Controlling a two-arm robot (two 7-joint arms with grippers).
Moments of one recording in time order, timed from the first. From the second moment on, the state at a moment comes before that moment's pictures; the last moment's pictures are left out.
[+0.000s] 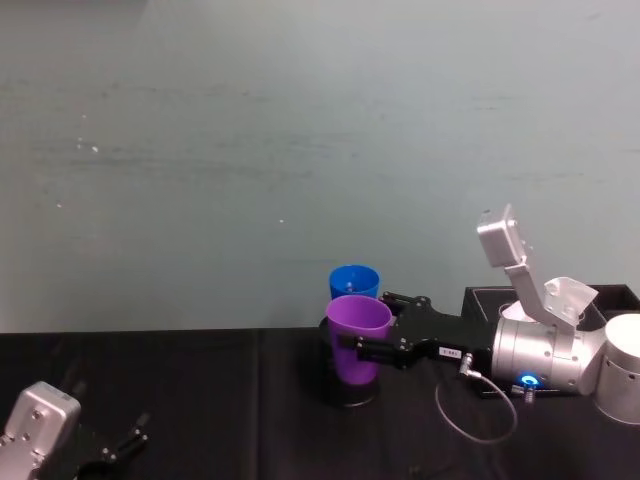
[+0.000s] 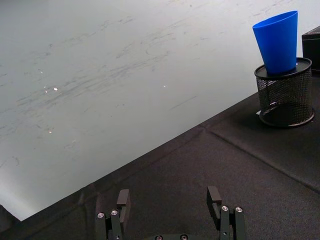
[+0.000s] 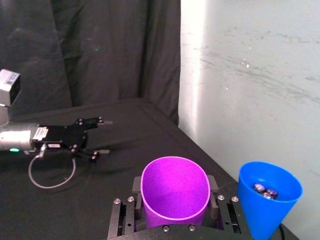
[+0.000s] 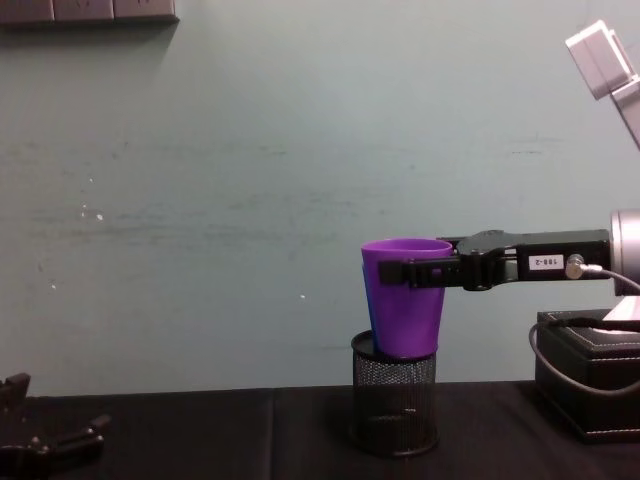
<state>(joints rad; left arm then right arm) -0.20 0.60 0.45 -1.41 -0.25 -0.12 0.03 0.80 0.36 -0.53 -0.94 0.48 -0.01 0.95</state>
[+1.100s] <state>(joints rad) -0.20 0.60 0.45 -1.41 -0.25 -0.12 0.03 0.58 0.54 -0.58 -1.31 0.55 0.05 0.86</state>
